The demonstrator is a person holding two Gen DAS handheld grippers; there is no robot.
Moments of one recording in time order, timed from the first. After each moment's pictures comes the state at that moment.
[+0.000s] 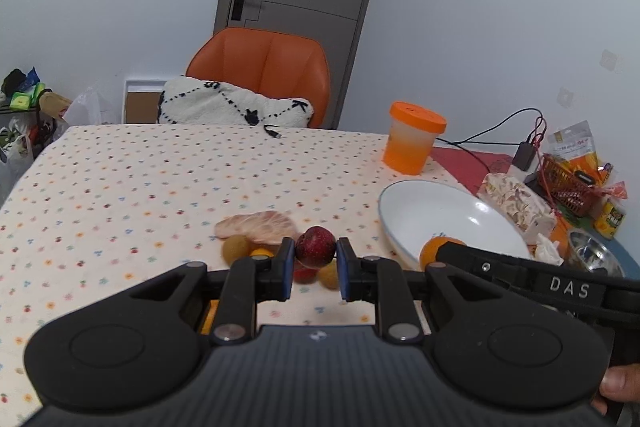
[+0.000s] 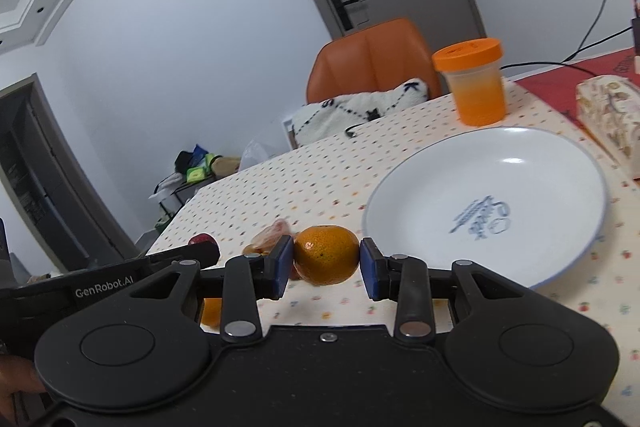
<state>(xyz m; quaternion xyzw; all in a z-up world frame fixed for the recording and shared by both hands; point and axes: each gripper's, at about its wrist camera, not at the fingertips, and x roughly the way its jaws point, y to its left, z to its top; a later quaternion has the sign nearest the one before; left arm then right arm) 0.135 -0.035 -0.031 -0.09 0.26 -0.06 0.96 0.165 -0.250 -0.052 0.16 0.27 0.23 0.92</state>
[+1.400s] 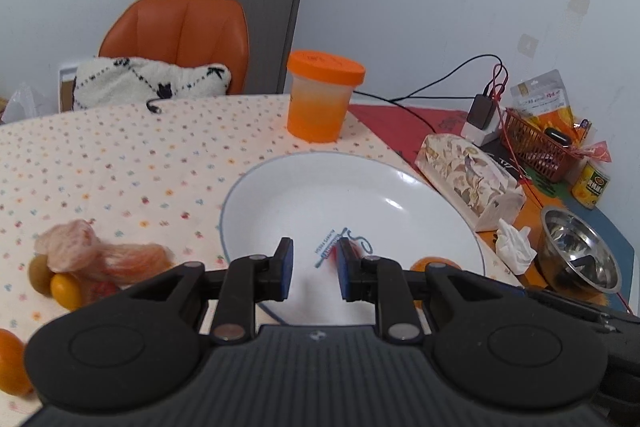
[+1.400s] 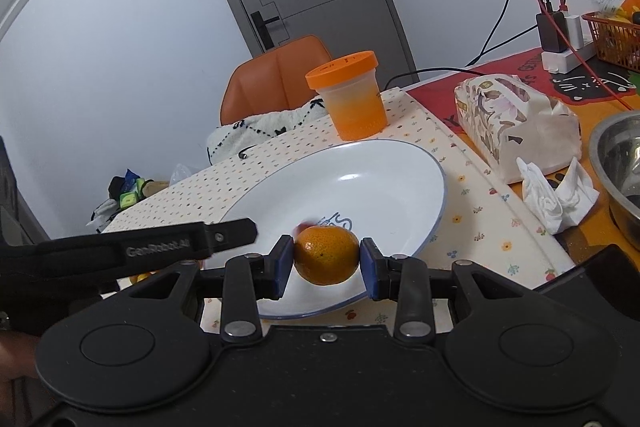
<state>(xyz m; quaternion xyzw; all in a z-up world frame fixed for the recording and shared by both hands) 0.219 -0.156 -0.060 -0.06 0.30 -0.13 0.94 0.179 -0.327 -0.080 0.17 0.26 0.13 0.94</state>
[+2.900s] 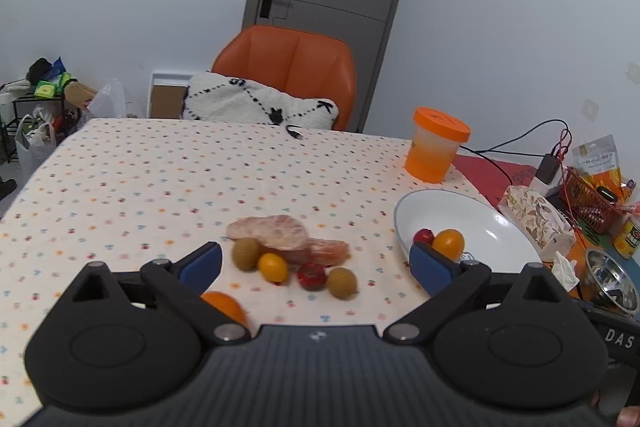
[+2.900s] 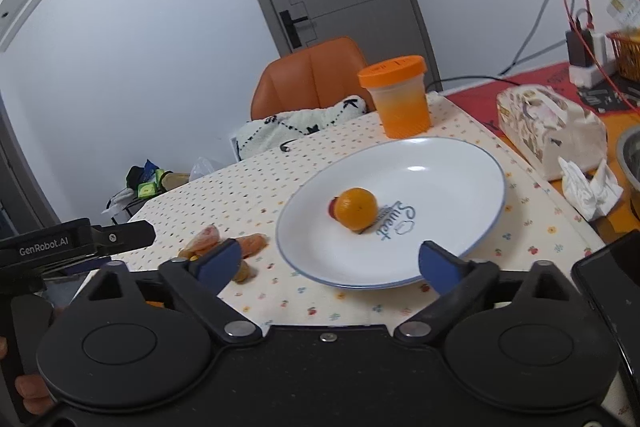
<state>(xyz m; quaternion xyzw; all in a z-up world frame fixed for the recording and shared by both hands) 0.138 -0.038 -0.025 -0.10 0.26 -0.01 0.96 0.147 -0.285 -0.060 0.14 0.25 0.16 0.94</state>
